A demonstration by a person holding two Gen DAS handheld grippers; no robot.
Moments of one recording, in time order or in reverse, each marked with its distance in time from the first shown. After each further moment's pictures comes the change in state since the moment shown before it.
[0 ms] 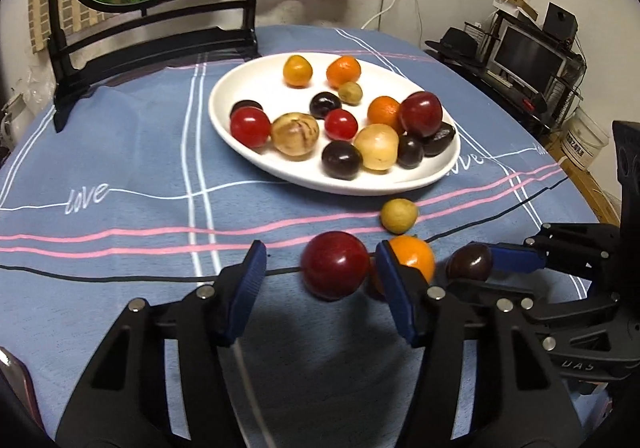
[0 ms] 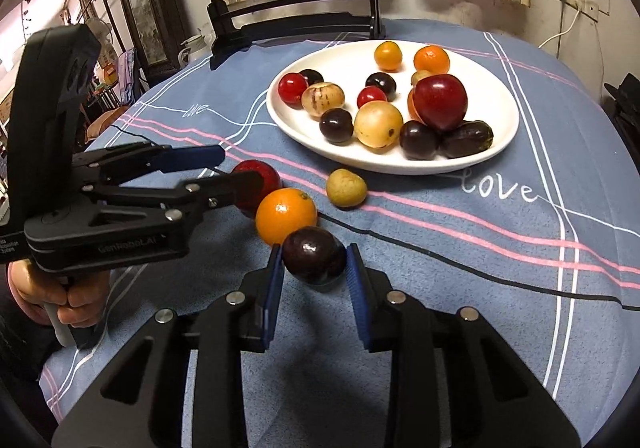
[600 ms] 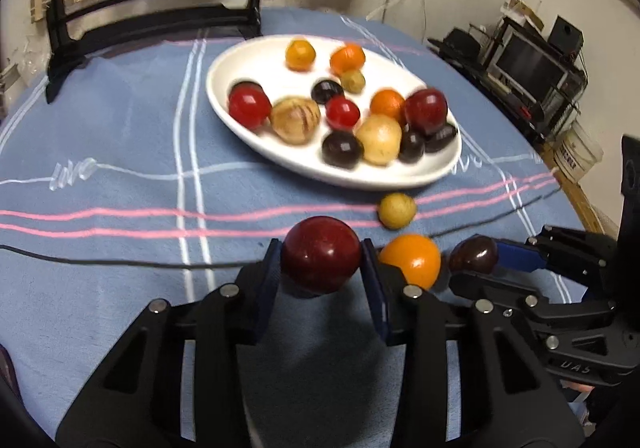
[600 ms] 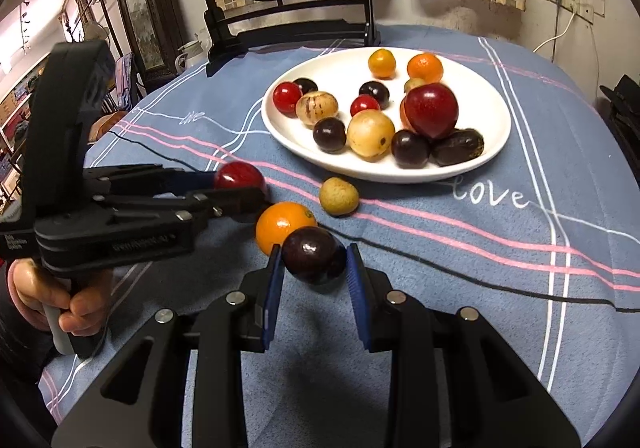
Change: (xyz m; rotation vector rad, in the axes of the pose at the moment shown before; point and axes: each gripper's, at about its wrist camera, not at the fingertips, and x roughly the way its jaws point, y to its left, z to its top) left arm 0.002 0.008 0.003 -0.078 0.025 -0.036; right arm -0.005 -0.001 0.004 -0.009 -0.041 -0.024
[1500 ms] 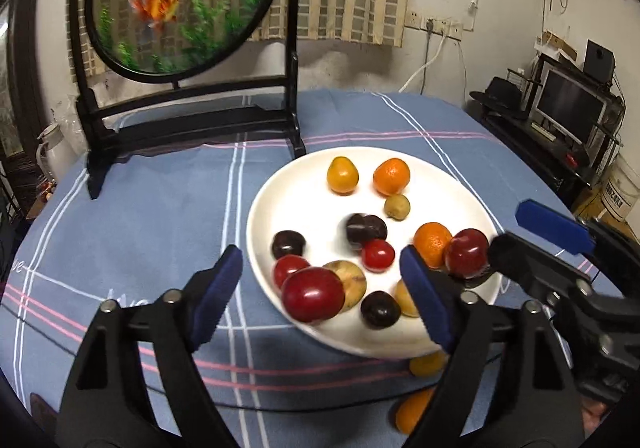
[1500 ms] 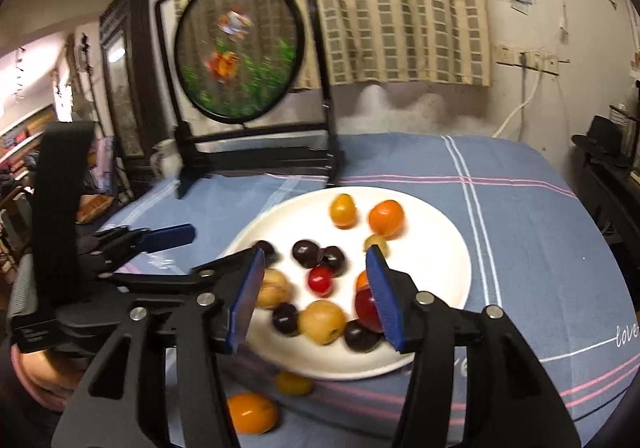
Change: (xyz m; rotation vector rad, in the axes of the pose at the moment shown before) left arm -0.007 -0.013 0.085 0.022 -0.202 0.215; right arm -0.024 -0.020 0.071 0.055 -0.336 -0.041
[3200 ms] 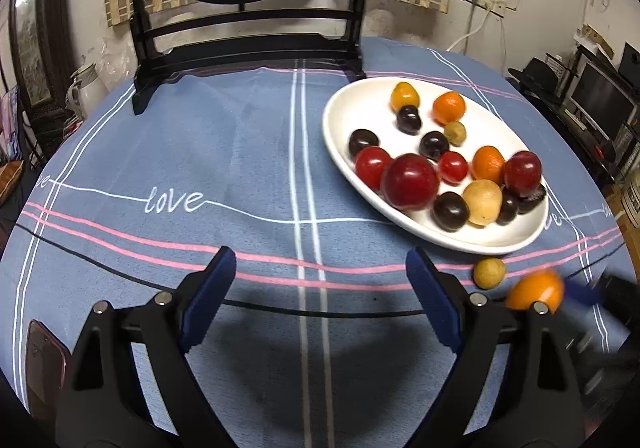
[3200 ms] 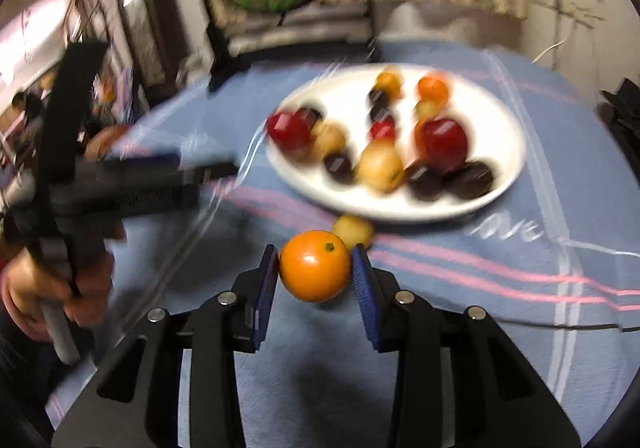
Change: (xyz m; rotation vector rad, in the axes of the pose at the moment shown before) left arm -0.005 0.041 -0.060 -0.084 0.153 0.080; right arm -0.001 0.007 -0.053 0.004 0.233 0.014
